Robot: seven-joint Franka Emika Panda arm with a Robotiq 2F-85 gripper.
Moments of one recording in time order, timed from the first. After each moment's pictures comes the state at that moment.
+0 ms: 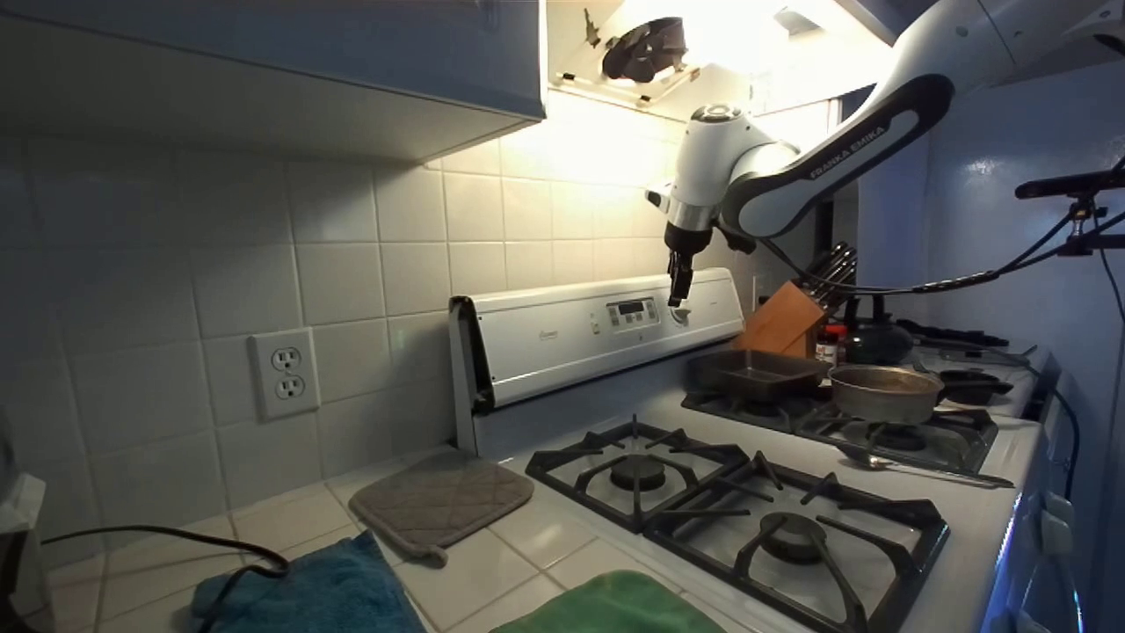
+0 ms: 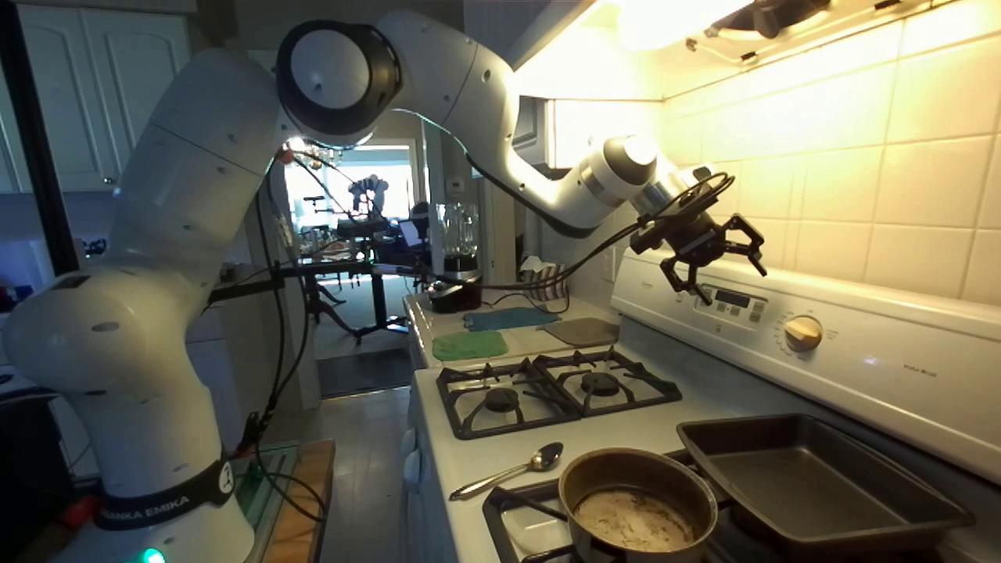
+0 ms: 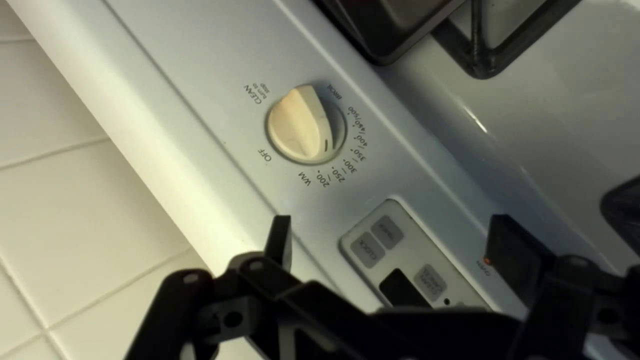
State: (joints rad) arm 0.14 0.54 -0.06 -1.48 -0.69 2.45 -0.19
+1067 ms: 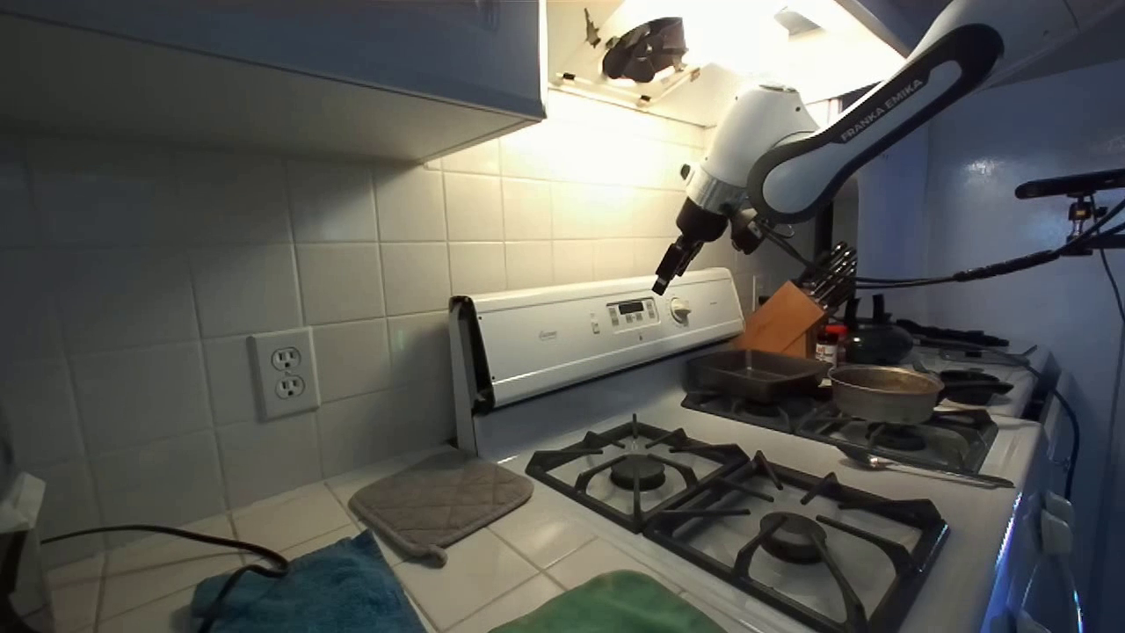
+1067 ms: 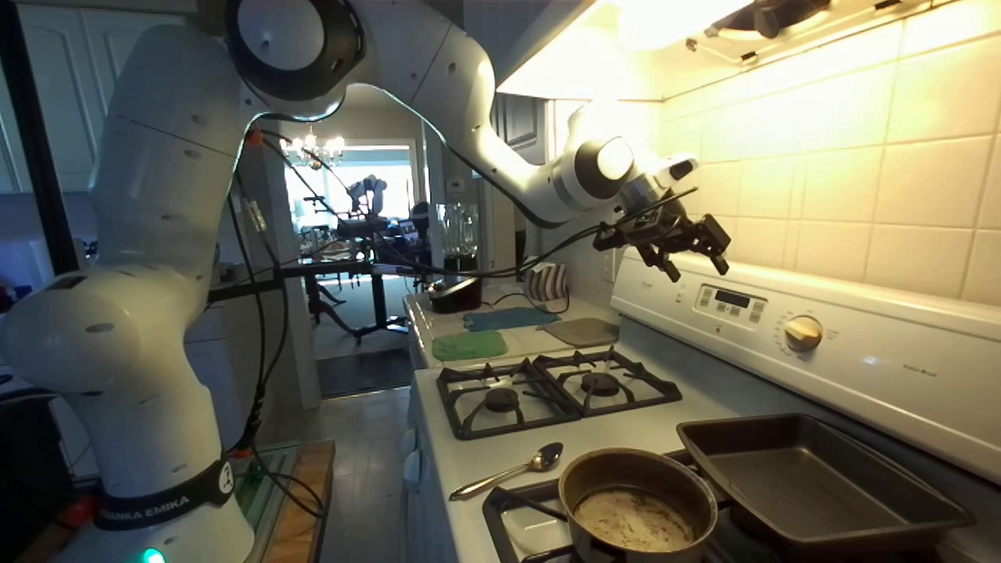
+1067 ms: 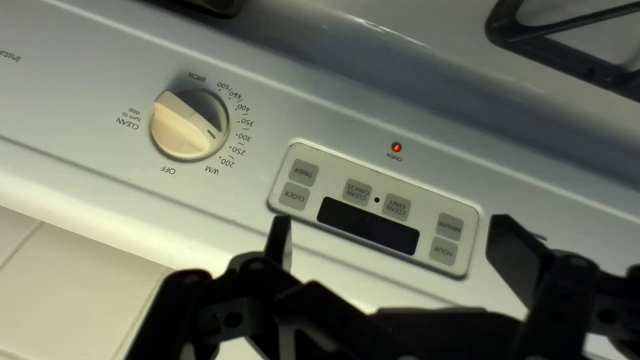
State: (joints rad) arm 0.11 0.39 -0.02 -1.72 -0.40 2.73 0.06
